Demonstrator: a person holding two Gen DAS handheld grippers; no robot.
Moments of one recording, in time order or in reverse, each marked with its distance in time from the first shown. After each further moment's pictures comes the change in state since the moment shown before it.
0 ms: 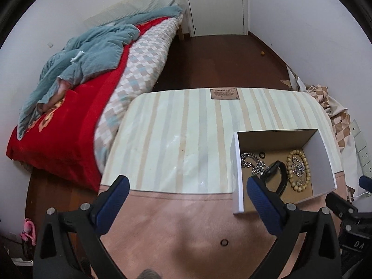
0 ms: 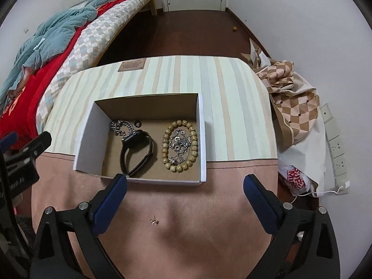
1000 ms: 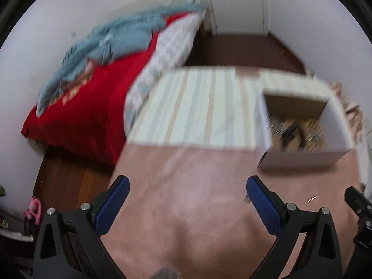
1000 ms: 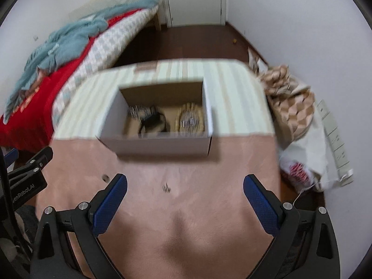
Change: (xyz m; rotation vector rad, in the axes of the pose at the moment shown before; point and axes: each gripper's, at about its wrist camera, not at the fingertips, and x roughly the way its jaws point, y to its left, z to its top) left arm -0.002 0.021 -0.082 -0.073 0.049 0.123; right arm -0.029 0.007 -0.078 0.010 -0.091 0.032
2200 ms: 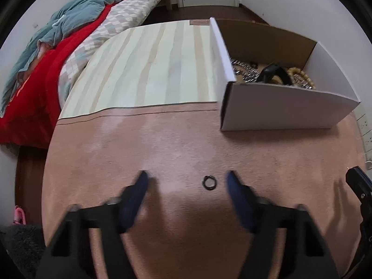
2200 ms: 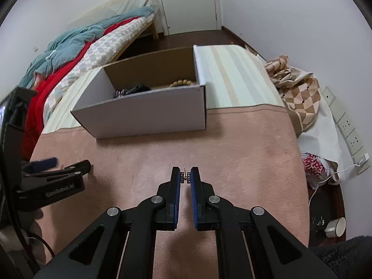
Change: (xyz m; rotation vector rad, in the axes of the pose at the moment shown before) left arm 0.065 -0.063 -0.026 0.098 0.122 -0.203; right arm 0.049 -0.019 -0.052 0.058 -0.105 0.033
